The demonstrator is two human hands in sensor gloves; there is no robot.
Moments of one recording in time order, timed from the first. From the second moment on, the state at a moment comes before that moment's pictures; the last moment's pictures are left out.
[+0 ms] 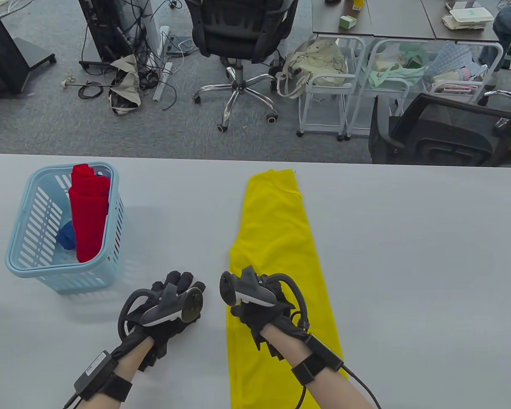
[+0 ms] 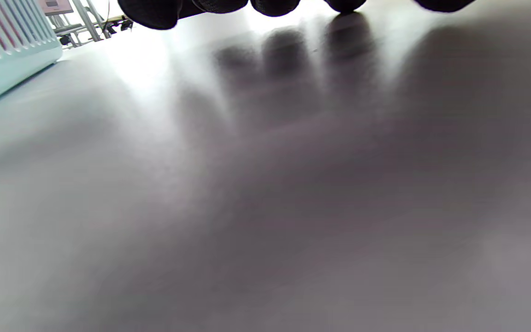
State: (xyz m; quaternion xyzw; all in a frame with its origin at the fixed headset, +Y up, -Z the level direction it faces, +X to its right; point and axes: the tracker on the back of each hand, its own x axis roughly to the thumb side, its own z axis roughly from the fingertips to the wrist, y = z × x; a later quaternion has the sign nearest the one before) left_hand -0.213 -0.770 -0.299 -0.17 -0.13 -0.14 0.97; right_hand -0.031 -0.747 -0.317 -0.13 -0.20 -0.97 0.08
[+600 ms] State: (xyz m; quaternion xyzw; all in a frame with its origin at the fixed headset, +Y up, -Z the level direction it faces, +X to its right) left_hand -0.182 -0.760 -0.283 -0.18 -0.20 -0.08 0.96; right_hand -0.012 -0.745 -0.323 -0.10 -0.19 -0.98 0.00
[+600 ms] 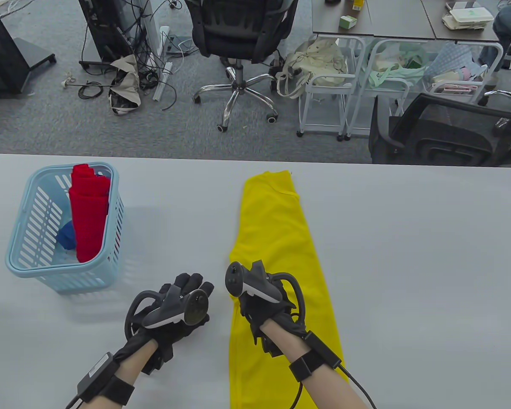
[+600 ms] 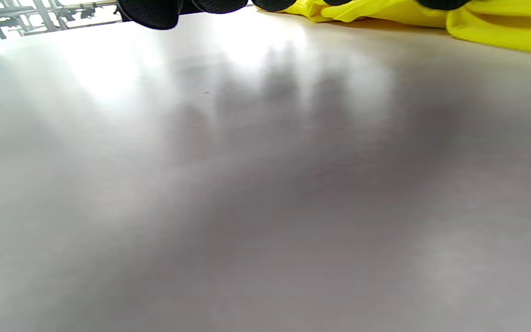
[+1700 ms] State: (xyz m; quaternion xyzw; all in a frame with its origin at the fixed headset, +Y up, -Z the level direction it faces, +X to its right) left_hand -0.117 -0.735 -0.234 -0.06 -0.28 -0.17 0.94; right_hand 0.125 -0.693 -0.294 -0.05 -0.14 -0.99 -0.08
